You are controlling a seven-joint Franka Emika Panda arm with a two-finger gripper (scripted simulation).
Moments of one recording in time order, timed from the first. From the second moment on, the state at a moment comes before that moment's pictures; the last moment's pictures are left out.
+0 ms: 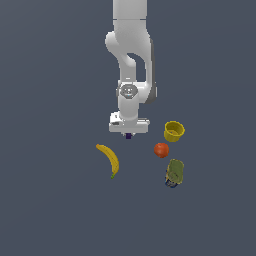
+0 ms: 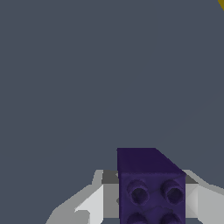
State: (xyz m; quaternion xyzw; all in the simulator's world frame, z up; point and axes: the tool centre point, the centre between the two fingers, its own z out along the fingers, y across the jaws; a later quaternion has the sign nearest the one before) arm -0.114 0.003 0.026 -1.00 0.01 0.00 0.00
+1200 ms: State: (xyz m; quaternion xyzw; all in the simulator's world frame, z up) arm -0.106 0.008 0.130 -1.00 0.01 0.00 0.00
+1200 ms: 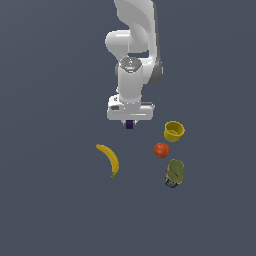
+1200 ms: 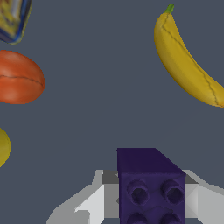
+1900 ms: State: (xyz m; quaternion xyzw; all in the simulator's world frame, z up) arm -0.096 0.014 0.252 -1.00 0.01 0.00 0.00
